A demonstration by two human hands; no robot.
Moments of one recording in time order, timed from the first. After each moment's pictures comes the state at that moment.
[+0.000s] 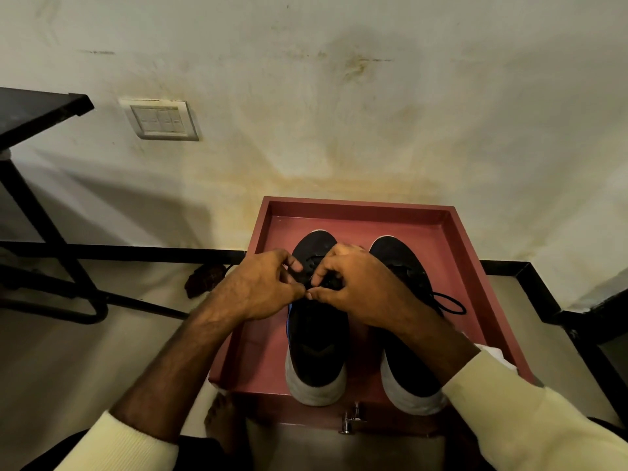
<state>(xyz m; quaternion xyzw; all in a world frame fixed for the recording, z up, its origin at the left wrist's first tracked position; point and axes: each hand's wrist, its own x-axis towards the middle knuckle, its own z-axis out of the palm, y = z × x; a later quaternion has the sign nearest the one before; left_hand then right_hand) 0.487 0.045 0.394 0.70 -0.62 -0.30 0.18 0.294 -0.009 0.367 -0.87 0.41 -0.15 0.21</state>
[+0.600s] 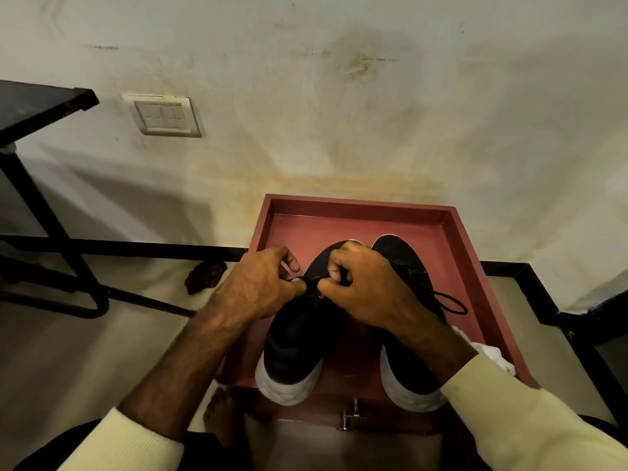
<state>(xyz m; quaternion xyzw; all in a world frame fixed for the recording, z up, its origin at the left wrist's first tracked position) 0.485 0.045 0.387 0.73 -0.60 -0.26 0.20 0.291 -0.003 0.362 -0.85 0.43 -0.23 0.20</state>
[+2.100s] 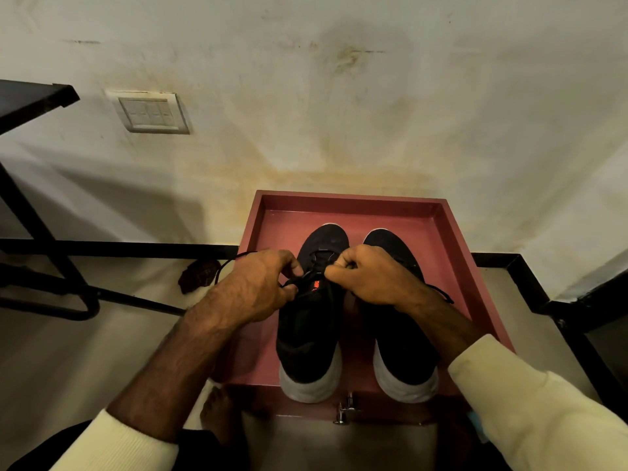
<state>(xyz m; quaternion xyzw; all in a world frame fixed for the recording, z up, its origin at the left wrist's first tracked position) 0.486 0.042 0.377 0.67 -0.68 -0.25 0.15 0.276 -0.018 0.373 -0.78 0.50 -0.12 0.35</state>
